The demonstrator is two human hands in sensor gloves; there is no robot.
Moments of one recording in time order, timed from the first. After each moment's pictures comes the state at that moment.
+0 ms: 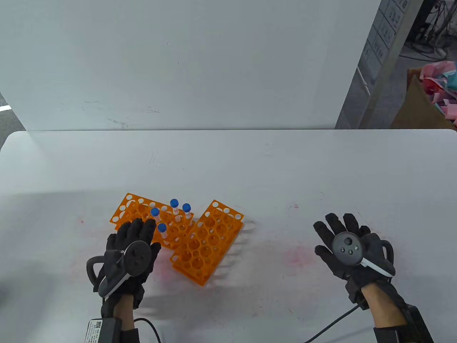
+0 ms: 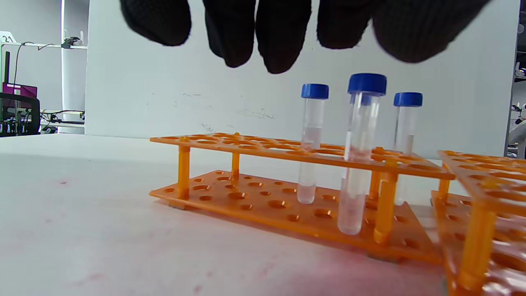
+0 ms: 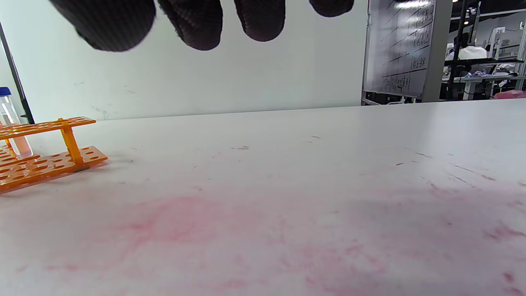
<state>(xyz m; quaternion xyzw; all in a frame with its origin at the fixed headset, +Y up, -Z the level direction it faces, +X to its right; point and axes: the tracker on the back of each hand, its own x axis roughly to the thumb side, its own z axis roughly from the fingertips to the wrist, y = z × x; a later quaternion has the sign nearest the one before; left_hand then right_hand) -0.255 -0.676 -0.312 0.10 -0.01 0.04 0.99 0.257 -0.687 -0.332 0.11 0.01 0.99 0.06</state>
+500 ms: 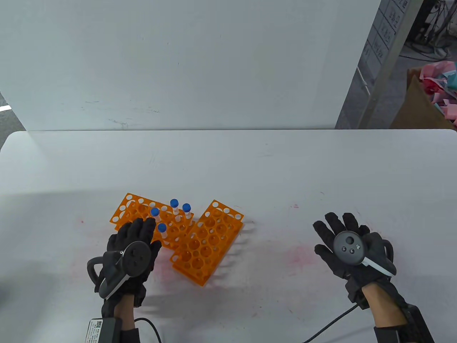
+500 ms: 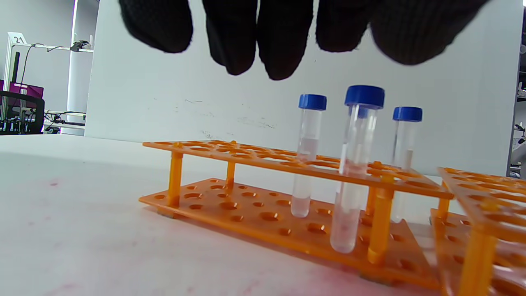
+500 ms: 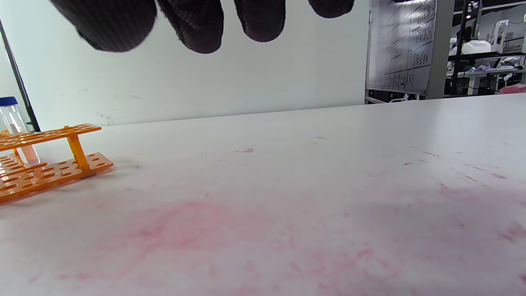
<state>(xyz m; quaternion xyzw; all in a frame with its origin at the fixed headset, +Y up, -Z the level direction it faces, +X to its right) -0.256 -0.678 -0.313 0.12 0.00 0.06 0.99 0.257 -0.688 -0.334 0.12 0.01 0.99 0.07</state>
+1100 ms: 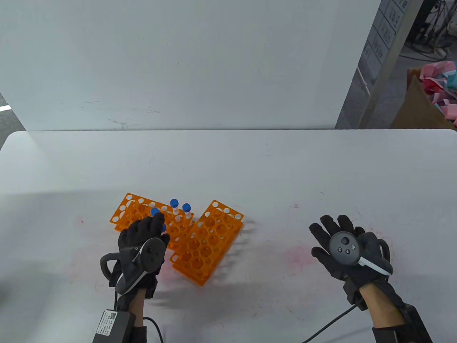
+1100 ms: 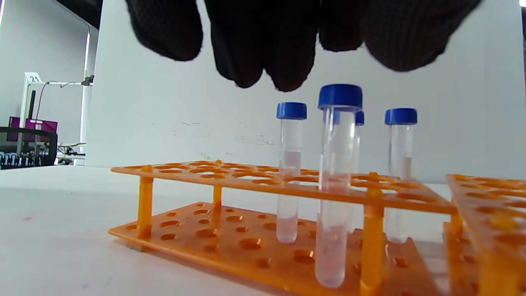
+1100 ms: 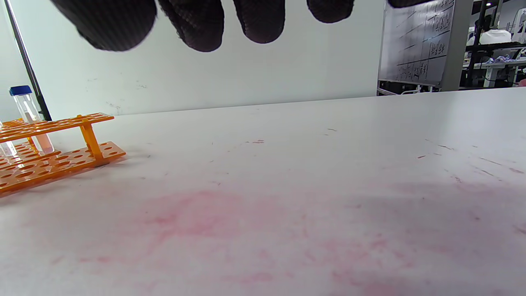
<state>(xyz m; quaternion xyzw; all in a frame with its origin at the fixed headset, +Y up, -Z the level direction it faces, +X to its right) -0.224 -0.681 -0.327 0.16 0.02 0.01 0.99 0.250 -0.686 -0.333 0.13 0.03 0.99 0.07</state>
